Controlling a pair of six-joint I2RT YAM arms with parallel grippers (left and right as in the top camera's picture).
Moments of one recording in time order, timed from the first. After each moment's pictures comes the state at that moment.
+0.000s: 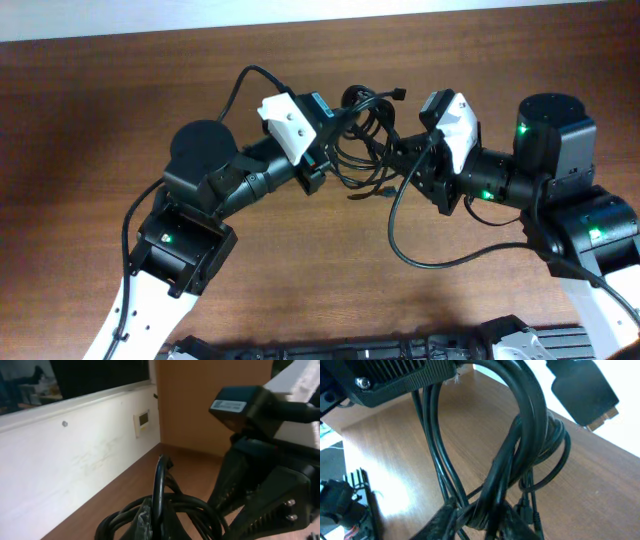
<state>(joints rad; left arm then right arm) -0.54 1.14 1.19 -0.10 0.50 0.11 0.23 1.05 1.28 -0.77 -0.71 -0.24</state>
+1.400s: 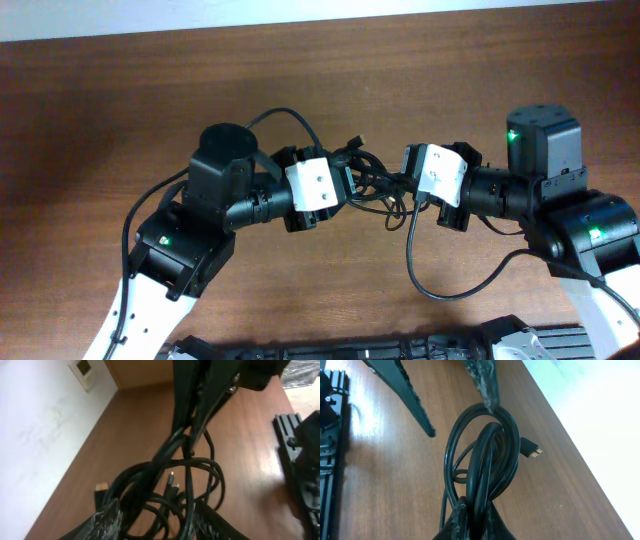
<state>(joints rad) -0.54 1.13 1.19 -0.55 0.63 0.64 0.23 1.05 1.28 -0.98 -0.71 -0.87</state>
